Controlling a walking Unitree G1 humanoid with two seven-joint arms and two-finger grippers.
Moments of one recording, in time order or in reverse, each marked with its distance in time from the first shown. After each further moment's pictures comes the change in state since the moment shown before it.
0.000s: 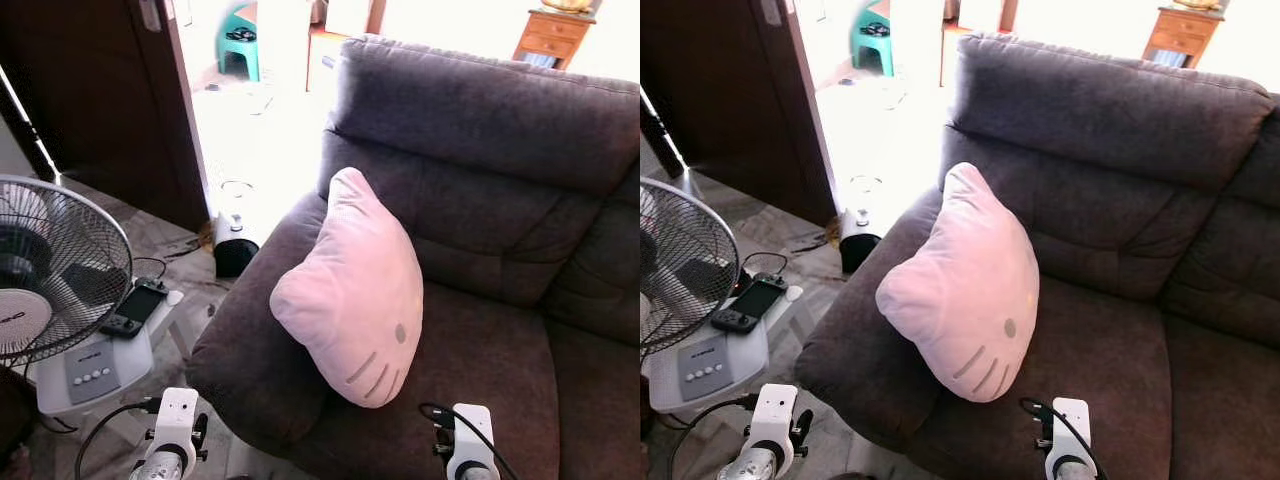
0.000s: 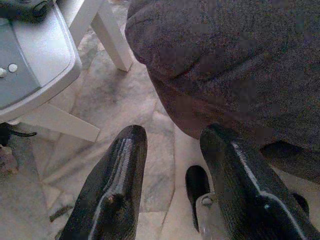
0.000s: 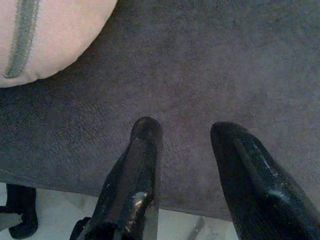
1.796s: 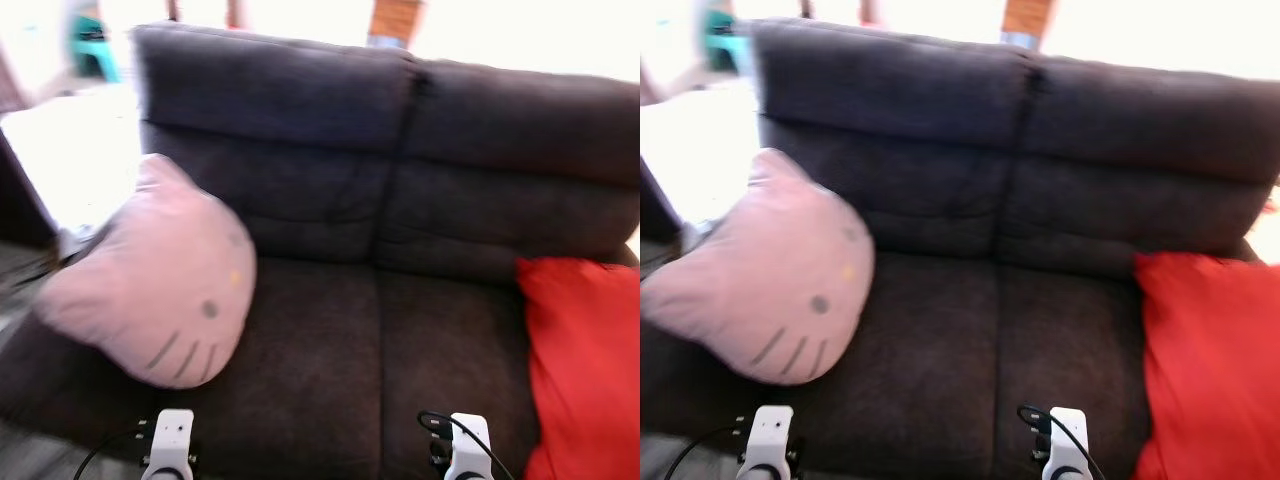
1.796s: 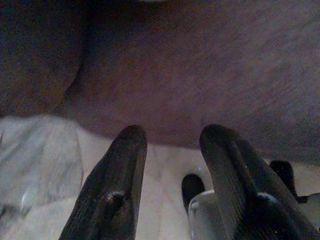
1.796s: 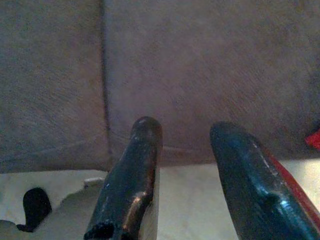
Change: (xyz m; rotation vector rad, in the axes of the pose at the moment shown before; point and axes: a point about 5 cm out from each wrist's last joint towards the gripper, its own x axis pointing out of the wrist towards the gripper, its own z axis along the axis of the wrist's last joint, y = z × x) left arm -0.006 -0.001 -0.027 -0.029 0.118 0.053; right arm -0.003 0.003 -0.014 0.033 0.062 0.069
